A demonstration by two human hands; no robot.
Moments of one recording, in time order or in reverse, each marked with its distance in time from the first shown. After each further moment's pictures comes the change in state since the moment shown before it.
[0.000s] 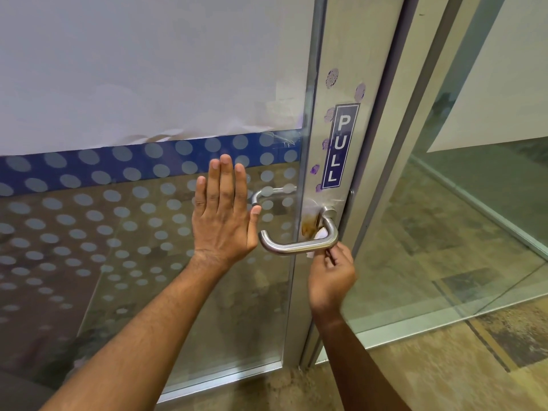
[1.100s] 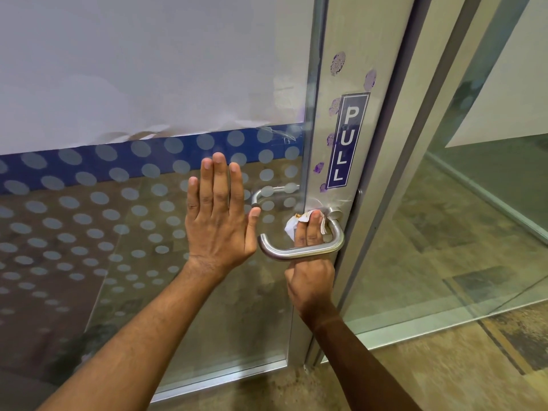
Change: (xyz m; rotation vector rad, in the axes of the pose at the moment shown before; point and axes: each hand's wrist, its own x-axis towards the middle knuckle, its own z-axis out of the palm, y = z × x) left_hand -0.001 -0.001 0.007 0.028 0.052 0.010; right_hand 0.006 0.019 0.026 -0.626 -0.270 -0.760
